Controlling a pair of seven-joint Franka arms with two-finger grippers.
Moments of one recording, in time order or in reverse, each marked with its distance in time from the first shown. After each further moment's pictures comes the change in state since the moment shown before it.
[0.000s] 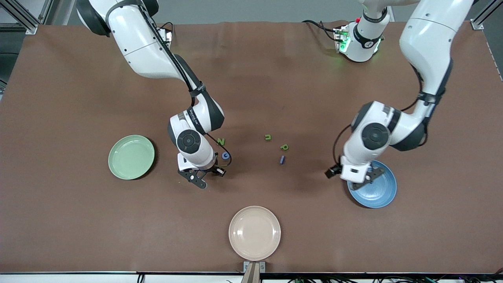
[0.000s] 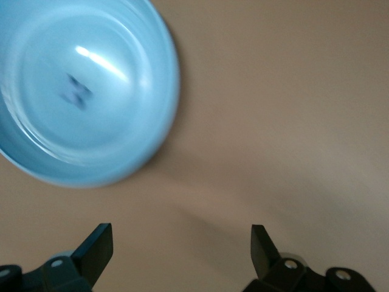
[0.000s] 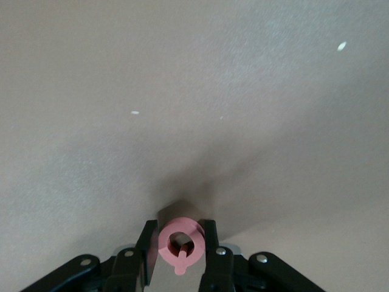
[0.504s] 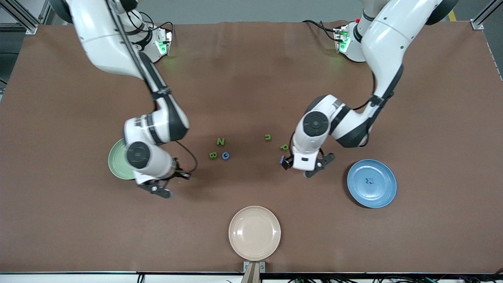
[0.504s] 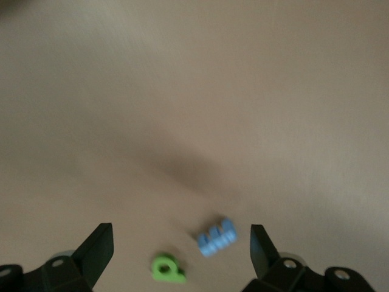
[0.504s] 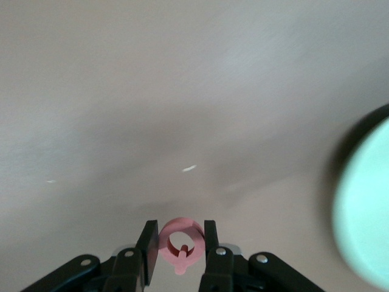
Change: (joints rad) left arm -0.231 0.139 -0.003 0.125 -0.002 0.003 -0.344; right arm -0.217 -0.184 -0.023 -0.069 0.000 -0.216 -0.472
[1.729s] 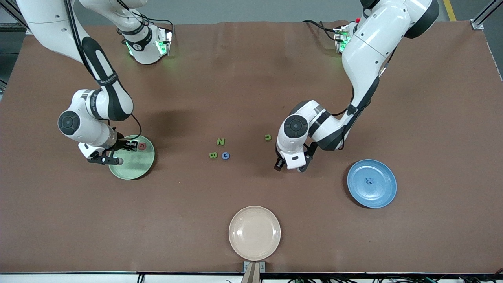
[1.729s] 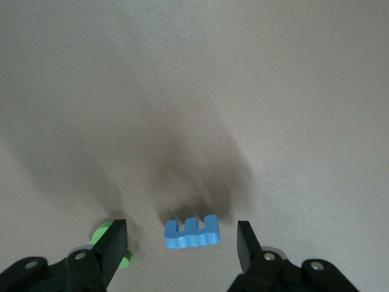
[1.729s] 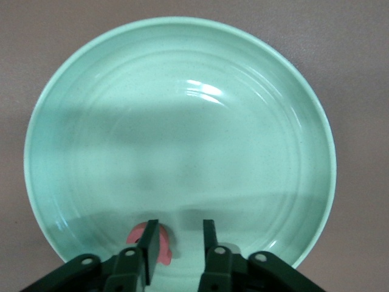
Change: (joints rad) left arm -0.075 0.085 0.044 0.025 0.000 0.073 -0.468; right arm -0.272 -0.252 0.010 -0.626 0.001 0.360 -0.532
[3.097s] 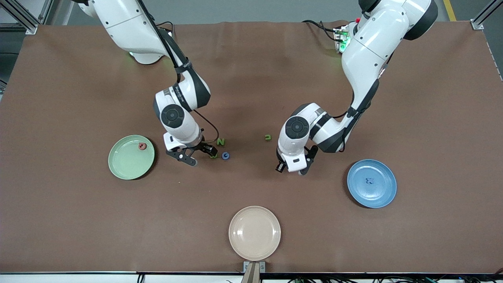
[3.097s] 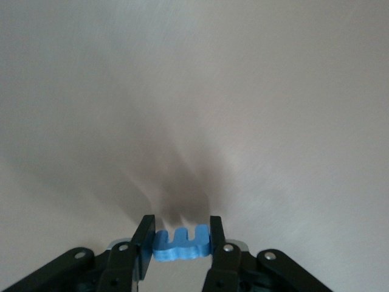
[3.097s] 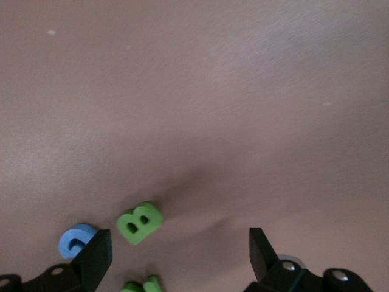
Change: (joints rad) left arm 0.010 0.008 0.027 0.026 0.060 0.049 0.017; right arm 0.504 0.193 0.026 0.306 0.005 -0.015 0.892
